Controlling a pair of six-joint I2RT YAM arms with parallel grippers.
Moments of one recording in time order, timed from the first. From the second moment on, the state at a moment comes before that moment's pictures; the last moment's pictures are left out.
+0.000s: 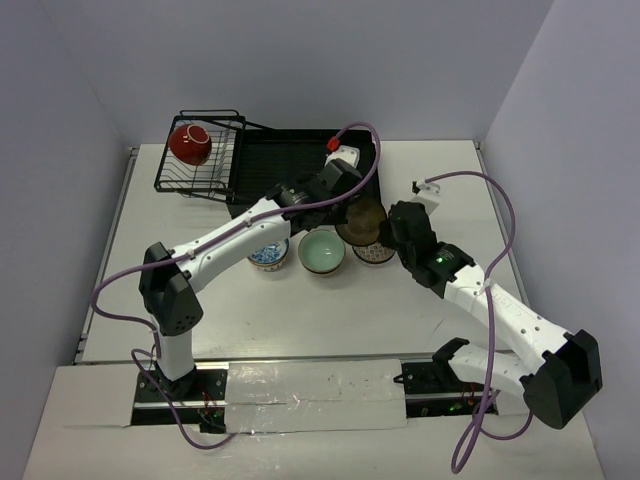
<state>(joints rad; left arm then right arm) -0.92 1.86 1.81 -0.72 -0.40 -0.46 0.58 1.05 0.82 -0.31 0.48 0.69</state>
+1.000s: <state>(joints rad) -0.57 1.67 1.82 -0.75 -0.83 -0.04 0.59 0.83 0.85 -0.20 0.23 0.59</state>
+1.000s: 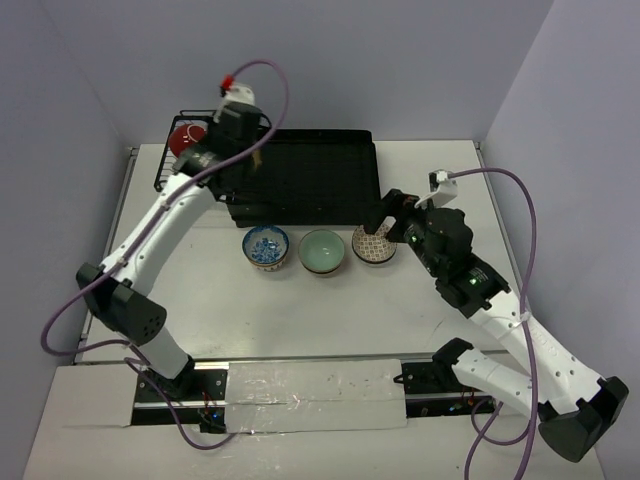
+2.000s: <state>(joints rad) -0.39 1.99 1.87 -0.28 -1.11 0.85 0.58 0.82 0.76 -0.19 0.27 0.48</state>
